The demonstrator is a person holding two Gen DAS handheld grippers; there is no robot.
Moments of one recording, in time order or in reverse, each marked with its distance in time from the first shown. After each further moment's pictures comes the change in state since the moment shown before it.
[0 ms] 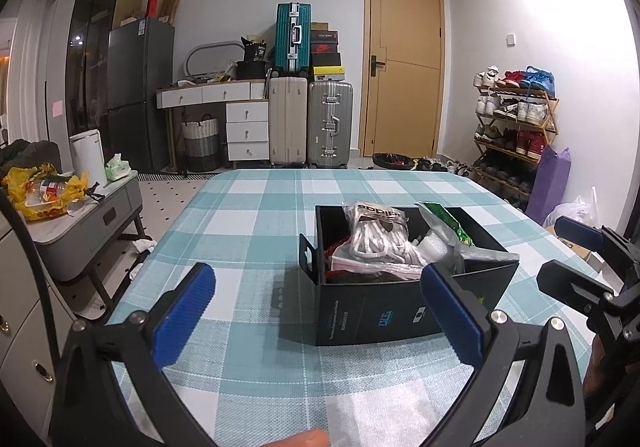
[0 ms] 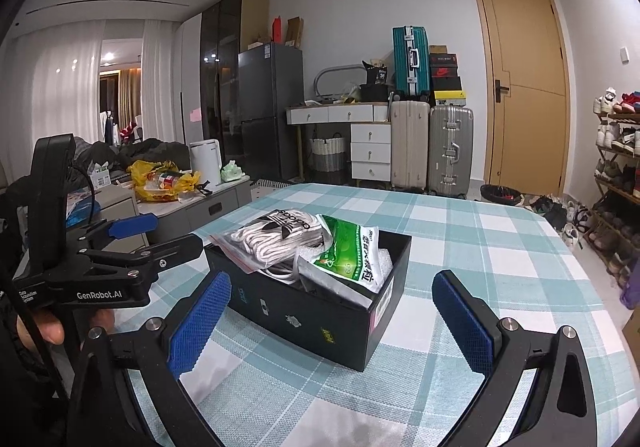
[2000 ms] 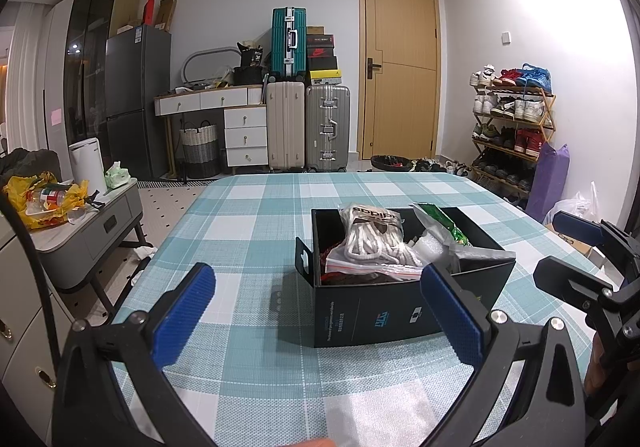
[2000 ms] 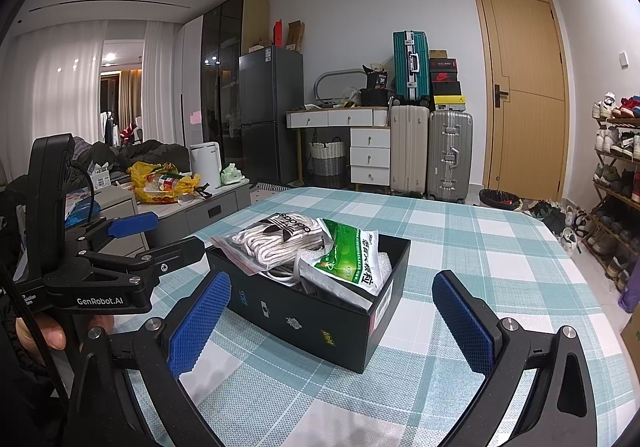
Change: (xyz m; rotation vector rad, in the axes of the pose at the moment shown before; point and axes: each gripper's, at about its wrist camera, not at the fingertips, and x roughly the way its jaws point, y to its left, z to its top) left arm -0.004 -0.005 0.002 0.018 -0.011 -0.002; right arm -0.003 0.001 -0.001 -0.007 -0.011 -0.003
